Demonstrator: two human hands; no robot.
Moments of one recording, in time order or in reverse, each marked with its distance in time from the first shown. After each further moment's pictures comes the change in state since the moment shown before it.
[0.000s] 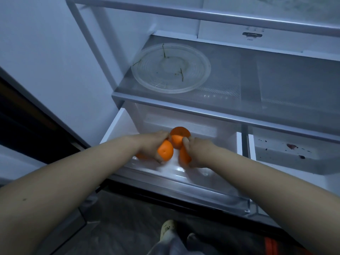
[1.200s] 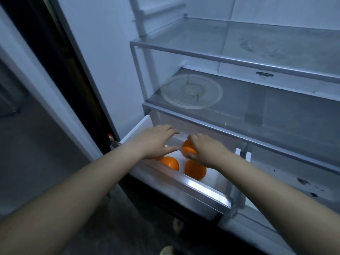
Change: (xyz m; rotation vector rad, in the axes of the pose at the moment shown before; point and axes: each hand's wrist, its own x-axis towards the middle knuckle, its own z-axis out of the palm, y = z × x) left_hand -0.098 0.070 -0.010 0.265 0.558 -0.144; right_hand -0.061 0.005 -0.050 0.194 0.343 -0.139
